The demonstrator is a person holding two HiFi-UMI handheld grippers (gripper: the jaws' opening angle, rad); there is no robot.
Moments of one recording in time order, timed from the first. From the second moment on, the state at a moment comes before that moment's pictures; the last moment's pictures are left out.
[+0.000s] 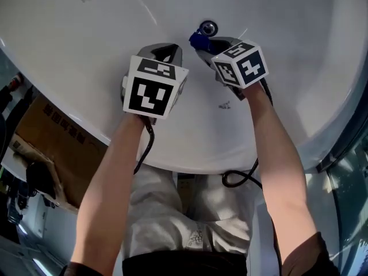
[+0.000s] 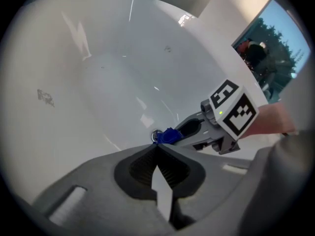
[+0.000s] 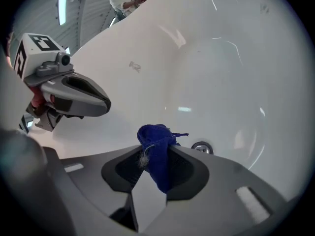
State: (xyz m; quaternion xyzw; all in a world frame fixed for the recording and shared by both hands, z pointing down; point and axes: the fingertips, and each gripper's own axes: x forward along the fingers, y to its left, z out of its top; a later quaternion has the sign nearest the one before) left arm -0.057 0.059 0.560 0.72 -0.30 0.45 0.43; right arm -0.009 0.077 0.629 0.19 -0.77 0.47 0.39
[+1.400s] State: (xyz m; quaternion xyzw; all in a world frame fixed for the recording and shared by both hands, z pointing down) left arm -0.076 0.076 0.587 0.68 -0.30 0.44 0.50; right arm -0.044 0.162 0.720 0.11 -0.71 0.57 0.40
